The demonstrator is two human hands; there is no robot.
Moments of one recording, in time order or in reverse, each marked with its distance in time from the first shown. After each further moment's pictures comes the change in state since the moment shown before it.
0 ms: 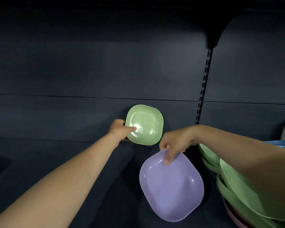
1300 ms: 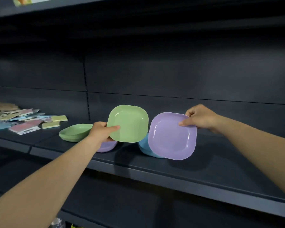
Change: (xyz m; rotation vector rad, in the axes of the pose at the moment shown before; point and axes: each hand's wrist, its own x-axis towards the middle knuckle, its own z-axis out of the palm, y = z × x) left_hand -0.155 -0.153 -0.578 -0.199 0.329 -0.077; right_hand 0.093 -0.459 0.048 0.508 0.697 -0.171
